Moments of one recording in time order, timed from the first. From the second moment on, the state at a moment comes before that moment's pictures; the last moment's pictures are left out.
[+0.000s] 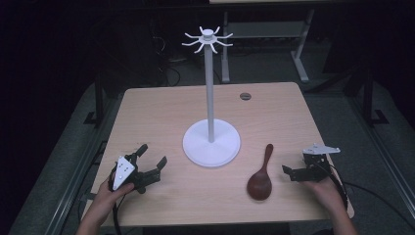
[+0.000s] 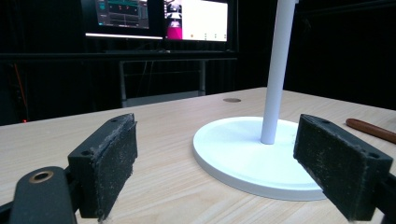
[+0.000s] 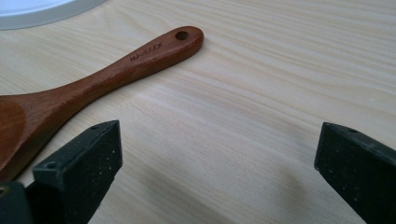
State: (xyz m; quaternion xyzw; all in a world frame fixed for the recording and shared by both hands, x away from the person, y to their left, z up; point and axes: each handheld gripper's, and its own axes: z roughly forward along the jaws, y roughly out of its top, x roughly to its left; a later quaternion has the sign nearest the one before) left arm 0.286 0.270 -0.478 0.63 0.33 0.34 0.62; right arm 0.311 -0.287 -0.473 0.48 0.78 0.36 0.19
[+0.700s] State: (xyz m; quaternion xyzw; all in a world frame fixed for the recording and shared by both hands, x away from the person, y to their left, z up) left arm 0.286 0.270 -0.478 0.63 0.33 0.33 0.62; right arm 0.339 -0.271 -0.460 0.46 0.79 0.37 0.19
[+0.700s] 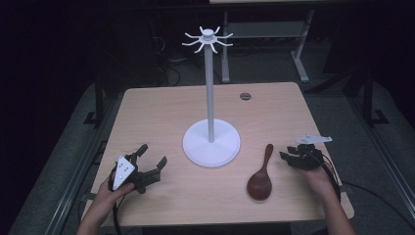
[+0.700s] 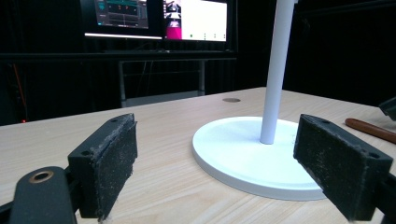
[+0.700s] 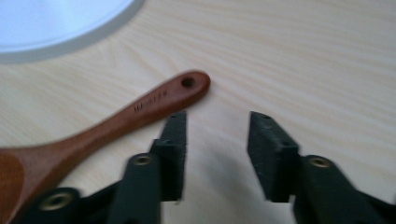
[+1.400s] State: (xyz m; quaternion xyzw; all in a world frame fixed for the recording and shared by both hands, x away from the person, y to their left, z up) left arm 0.286 0.270 -0.478 0.63 0.33 0.33 0.62; right arm 0.369 -0.249 -0.465 0.45 0.80 0.36 0.17
